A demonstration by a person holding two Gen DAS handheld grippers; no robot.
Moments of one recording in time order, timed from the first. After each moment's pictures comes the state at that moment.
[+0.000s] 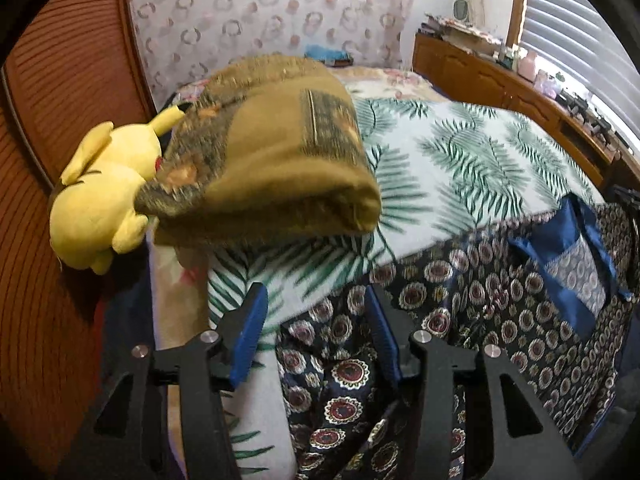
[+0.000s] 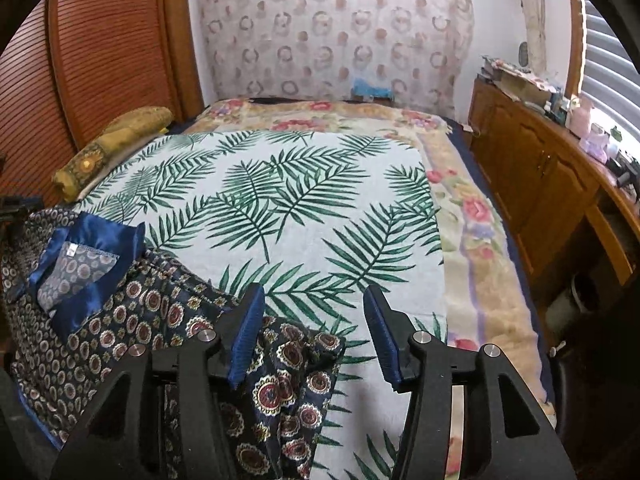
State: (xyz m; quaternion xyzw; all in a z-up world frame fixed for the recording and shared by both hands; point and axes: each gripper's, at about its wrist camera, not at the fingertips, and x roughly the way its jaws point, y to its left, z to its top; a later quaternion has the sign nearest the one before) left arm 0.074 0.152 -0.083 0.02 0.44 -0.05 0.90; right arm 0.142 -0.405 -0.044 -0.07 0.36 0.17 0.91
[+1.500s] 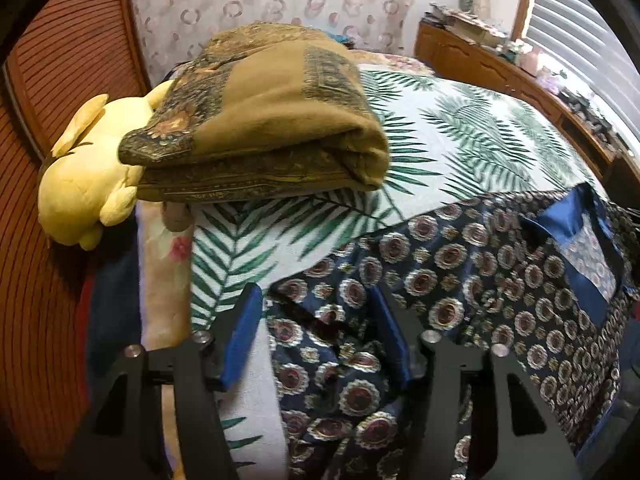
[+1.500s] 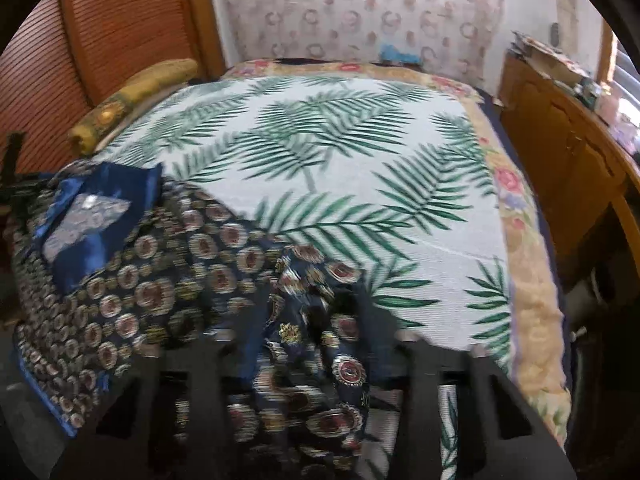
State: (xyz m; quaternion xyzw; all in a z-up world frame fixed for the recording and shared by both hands) left arm 0.071 0.155 -0.107 0.00 0.46 -0.06 0.89; right arm 0.127 -0.380 -0.080 -0.09 0.43 0.23 0.87
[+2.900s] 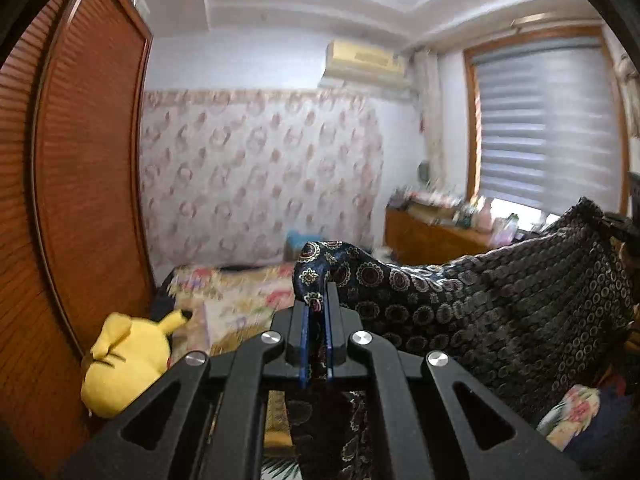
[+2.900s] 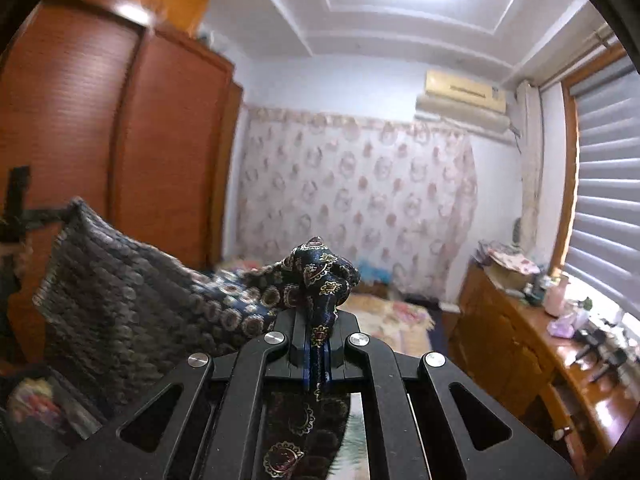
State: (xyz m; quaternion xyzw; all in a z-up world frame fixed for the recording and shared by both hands) left arm 0.051 0.144 0.165 0.00 0.14 -0.08 0.99; right arm 0.073 -0.378 0.250 -0.13 0.09 0.20 0.97
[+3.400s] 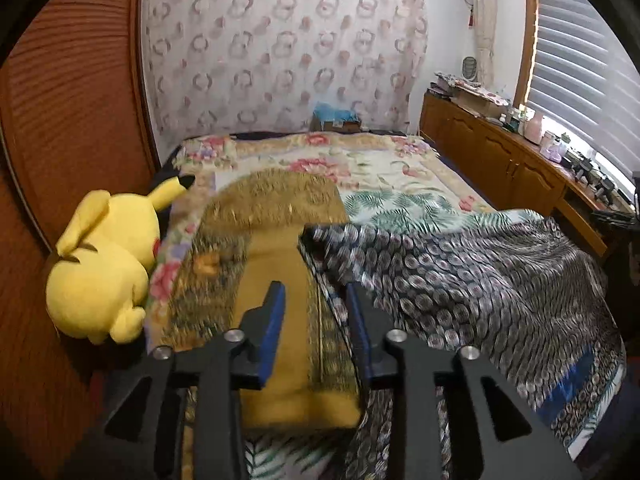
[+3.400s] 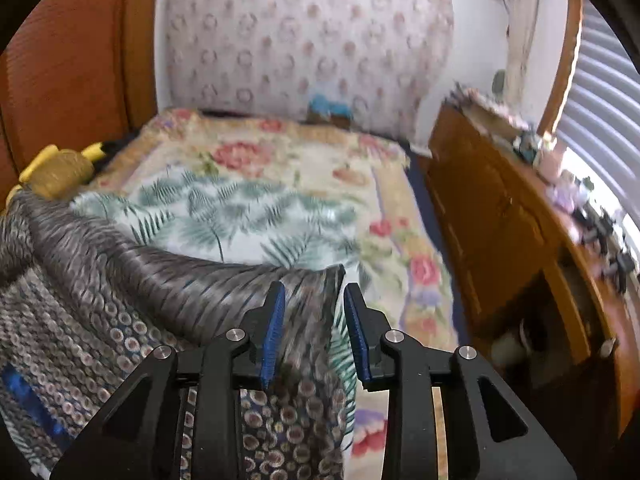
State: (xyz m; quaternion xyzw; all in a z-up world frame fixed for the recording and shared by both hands) left arm 0.172 0.147 -0.014 -0.02 0.35 -0.05 0.94; right arm 0.305 -0.381 0.015 -0.13 0.36 0.09 0.92
